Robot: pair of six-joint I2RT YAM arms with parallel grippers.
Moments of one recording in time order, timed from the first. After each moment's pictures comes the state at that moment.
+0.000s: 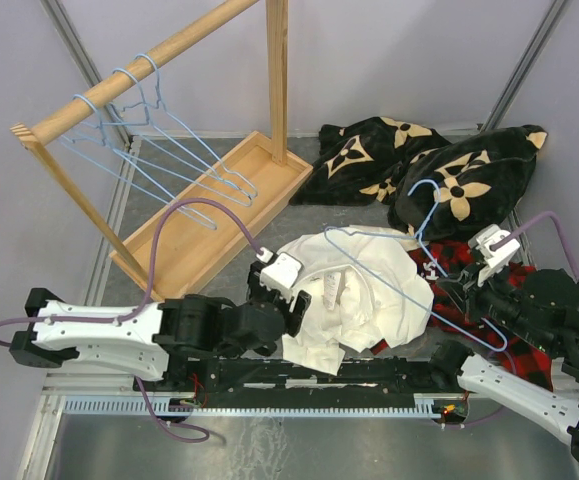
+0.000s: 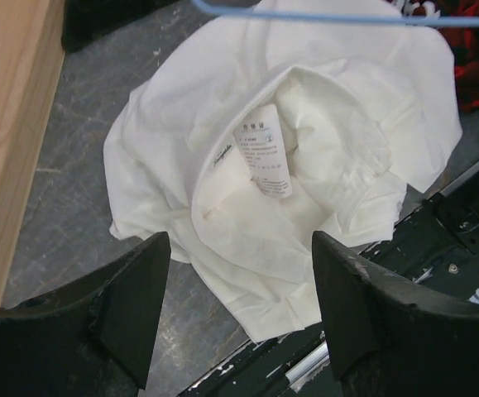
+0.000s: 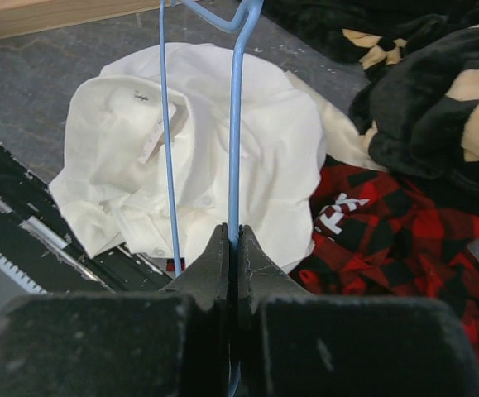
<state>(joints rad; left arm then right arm) -1.58 1.01 1.04 -0.62 -0.83 -0.51 0.87 0.52 1.29 -1.20 0.22 0.10</state>
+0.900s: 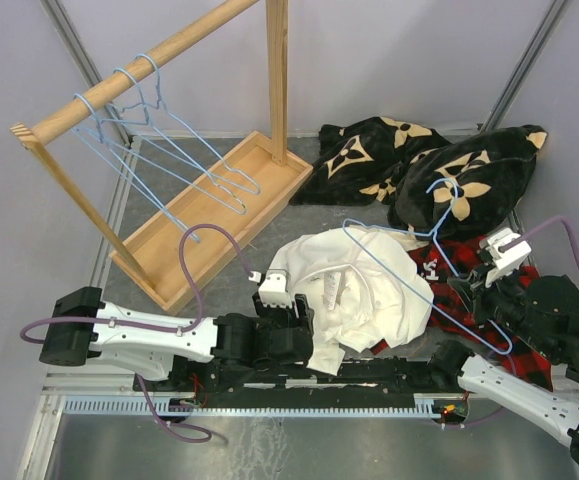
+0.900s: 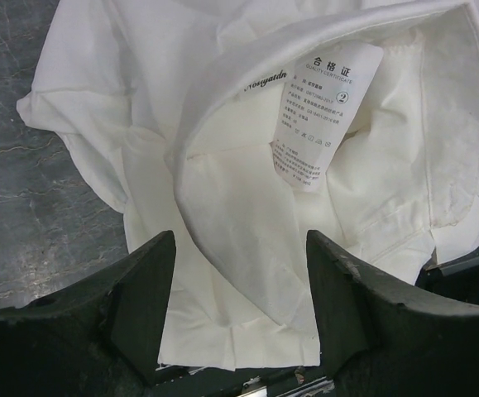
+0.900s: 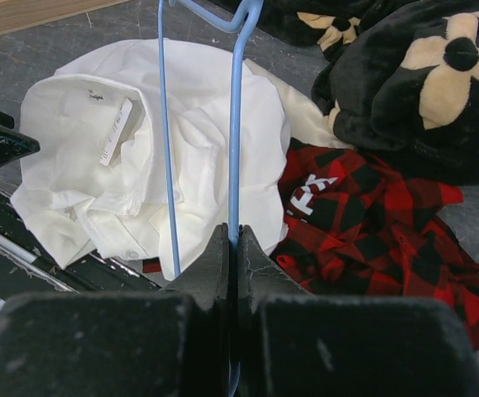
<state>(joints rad) -1.56 1.23 0.76 -0.48 -0.94 -1.26 0.87 0.48 1.27 -1.23 0.35 0.13</state>
